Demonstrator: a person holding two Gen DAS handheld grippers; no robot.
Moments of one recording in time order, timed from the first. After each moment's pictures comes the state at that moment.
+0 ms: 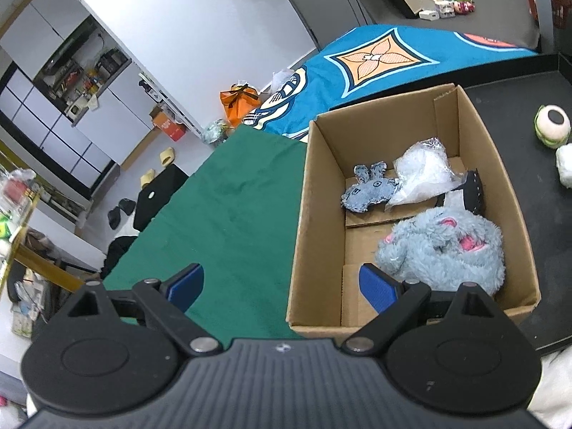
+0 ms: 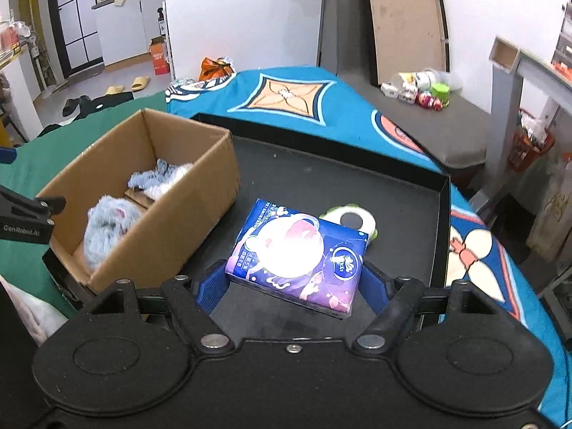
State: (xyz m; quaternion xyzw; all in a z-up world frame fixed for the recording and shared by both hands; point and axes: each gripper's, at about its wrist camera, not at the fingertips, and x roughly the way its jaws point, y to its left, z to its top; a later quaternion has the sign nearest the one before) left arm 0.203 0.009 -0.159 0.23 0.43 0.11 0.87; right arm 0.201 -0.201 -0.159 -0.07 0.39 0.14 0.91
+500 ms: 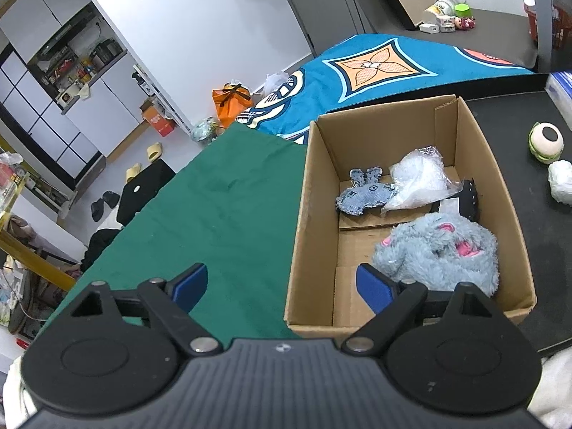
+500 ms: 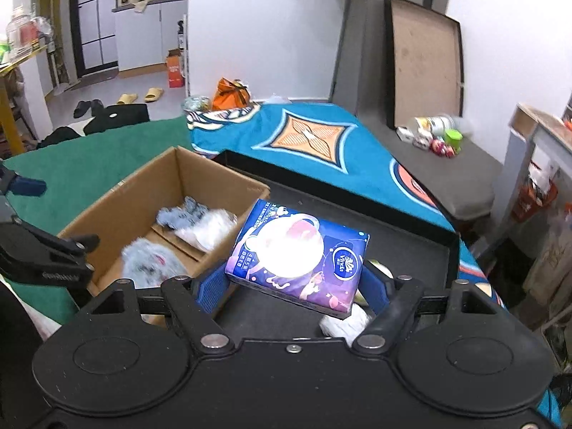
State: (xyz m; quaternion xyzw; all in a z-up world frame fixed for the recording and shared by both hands) left arm 0.202 0.023 -0.158 0.19 0.43 0.10 0.88; right arm 0.203 -0.158 -0.120 -0.10 0.35 0.15 0.92
